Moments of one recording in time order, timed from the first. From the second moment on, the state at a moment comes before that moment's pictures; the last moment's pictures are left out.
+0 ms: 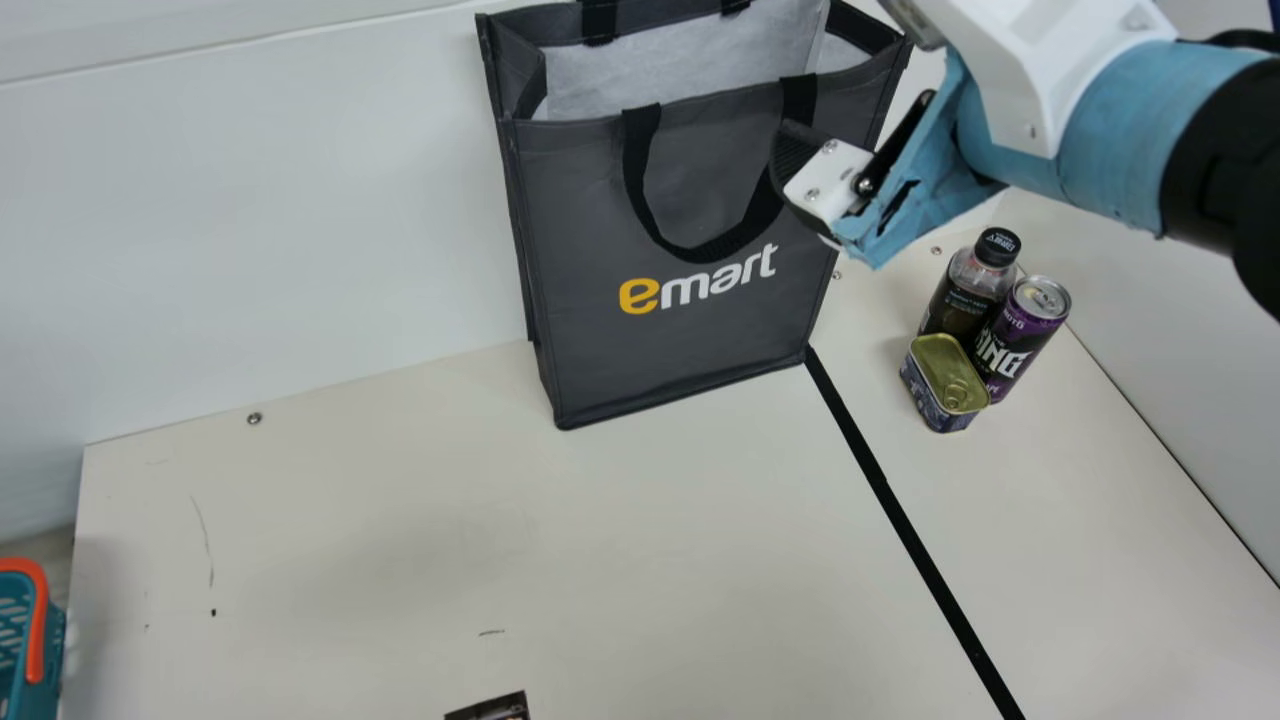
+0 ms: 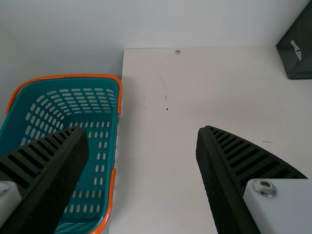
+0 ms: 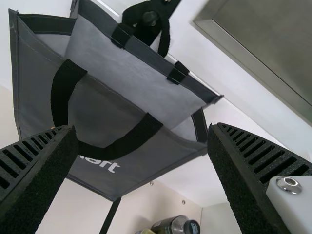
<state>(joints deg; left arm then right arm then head) -1.7 43.3 -69.0 -1.5 69.5 2.7 2.7 83.1 -120.9 2.6 63.6 -37.0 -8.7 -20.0</state>
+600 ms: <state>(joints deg) -1.7 43.3 -69.0 -1.5 69.5 2.7 -2.8 95.8 -134.1 16.1 68.9 -51.4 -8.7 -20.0</state>
